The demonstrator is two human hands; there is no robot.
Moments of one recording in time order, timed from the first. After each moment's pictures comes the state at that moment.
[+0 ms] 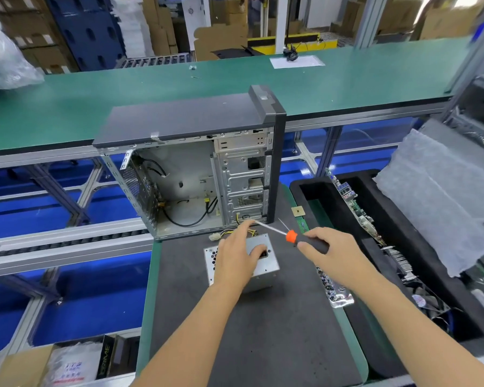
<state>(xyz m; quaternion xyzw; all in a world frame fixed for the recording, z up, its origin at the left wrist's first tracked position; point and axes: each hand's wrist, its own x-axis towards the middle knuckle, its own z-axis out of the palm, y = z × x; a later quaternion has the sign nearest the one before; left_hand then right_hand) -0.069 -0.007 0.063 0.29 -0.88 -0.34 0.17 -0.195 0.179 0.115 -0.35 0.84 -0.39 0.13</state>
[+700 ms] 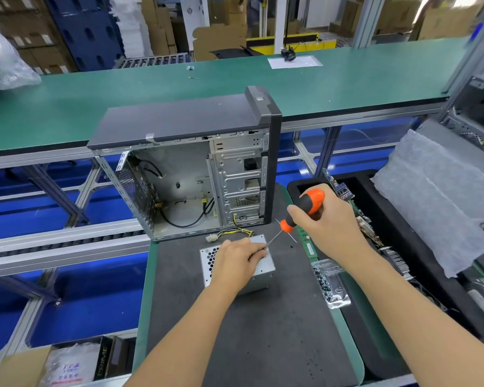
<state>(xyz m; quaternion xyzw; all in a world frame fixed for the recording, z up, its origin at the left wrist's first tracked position) -0.071 -0.006 0.058 0.19 -0.93 -0.24 0.19 -0.199 0.148 0.168 -0.34 0.80 -0.49 0.03</state>
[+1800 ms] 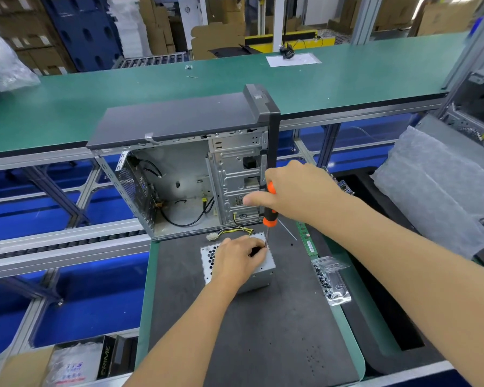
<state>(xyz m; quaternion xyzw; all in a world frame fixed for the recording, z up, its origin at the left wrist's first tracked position) -0.077 -0.006 0.049 0.23 -0.92 -0.23 0.21 -0.187 0.092 0.250 -0.49 0.87 -0.01 -0.06</state>
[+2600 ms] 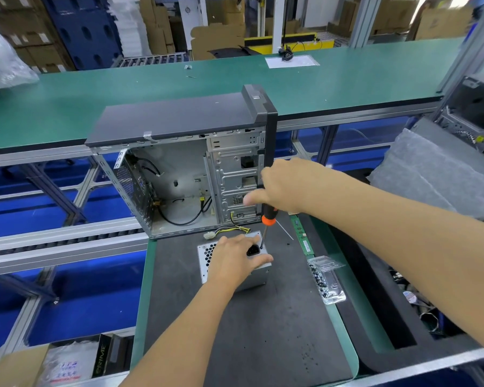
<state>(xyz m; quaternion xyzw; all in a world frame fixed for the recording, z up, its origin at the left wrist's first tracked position) -0.076 -0.010 0.042 0.22 -0.94 -0.20 0.14 -0.186 0.085 0.275 -0.58 0.78 0.22 0.00</state>
